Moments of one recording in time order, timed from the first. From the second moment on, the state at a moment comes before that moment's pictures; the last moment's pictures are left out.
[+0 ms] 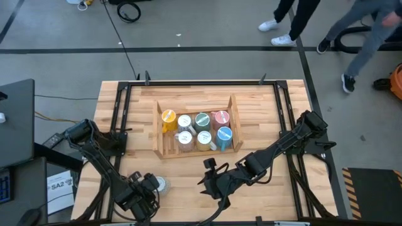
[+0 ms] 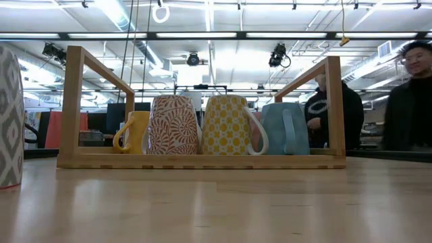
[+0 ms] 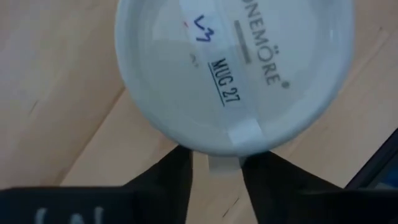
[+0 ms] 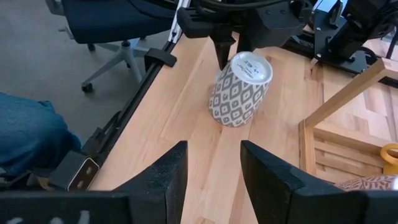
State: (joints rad) left arm -0.93 1.74 1.20 -0.93 -0.23 -1.56; right arm 0.56 1.83 1.53 -0.37 0.27 0.03
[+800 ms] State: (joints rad) left arm -0.90 1.74 1.20 -0.80 -0.29 -1.57; right arm 0.64 1.83 1.53 -0.55 0.32 0.12
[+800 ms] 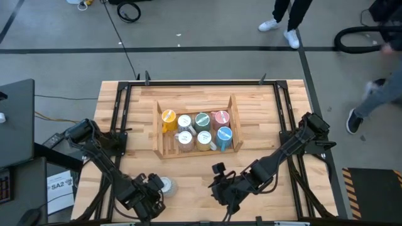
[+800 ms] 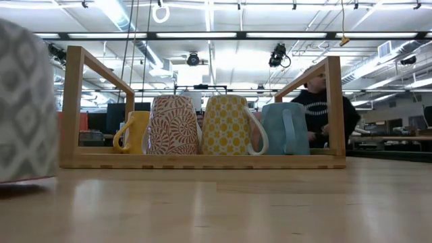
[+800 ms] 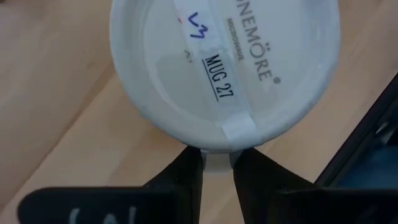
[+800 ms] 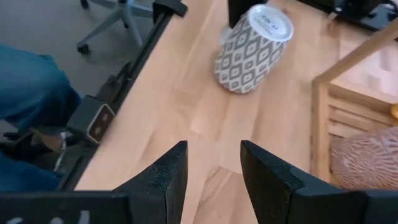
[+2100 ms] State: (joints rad) left arm -0.63 1.74 1.54 -1.12 -0.40 -1.65; right arm 0.64 1.81 1.53 -0.70 0.40 0.14
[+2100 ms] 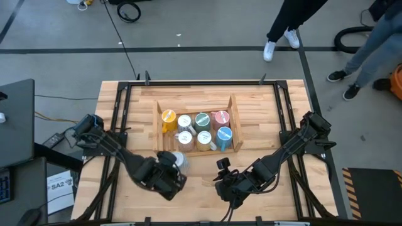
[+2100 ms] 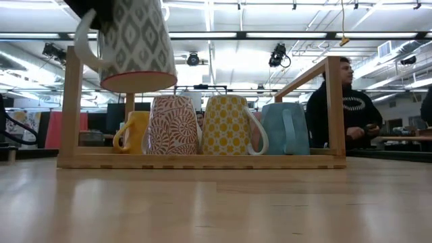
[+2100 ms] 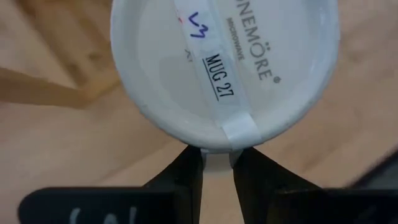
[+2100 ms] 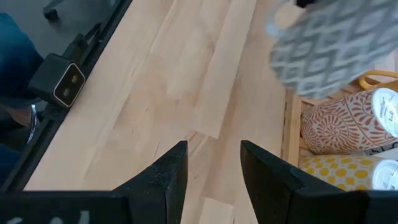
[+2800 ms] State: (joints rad) left arm -0.43 1.77 1.56 -1.24 -0.21 -1.98; right arm 0.63 1.81 1.53 -0.70 0.40 0.02
